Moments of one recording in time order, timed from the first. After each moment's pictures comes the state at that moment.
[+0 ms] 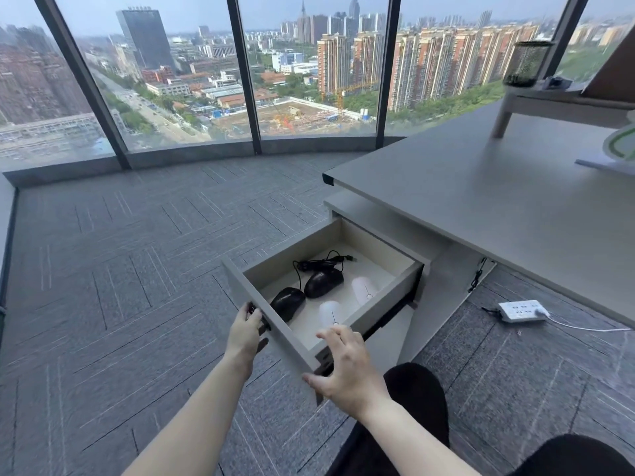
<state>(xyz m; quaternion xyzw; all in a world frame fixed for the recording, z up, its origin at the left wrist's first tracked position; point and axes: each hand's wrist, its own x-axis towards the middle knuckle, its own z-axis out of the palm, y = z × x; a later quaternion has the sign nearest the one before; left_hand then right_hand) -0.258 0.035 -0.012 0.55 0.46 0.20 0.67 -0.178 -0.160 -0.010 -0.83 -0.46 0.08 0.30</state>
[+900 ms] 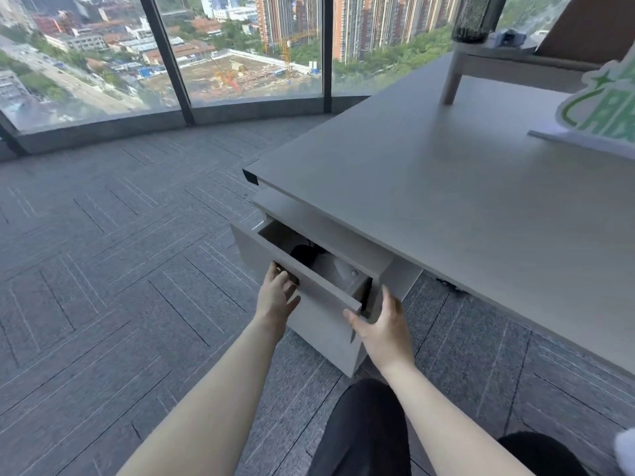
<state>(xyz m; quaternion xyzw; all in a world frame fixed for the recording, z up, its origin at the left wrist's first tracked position) -0.036 0.002 -0.004 0.49 0.38 0.14 0.77 0.003 -0.193 -0.014 -0.89 -0.12 0.09 0.43</state>
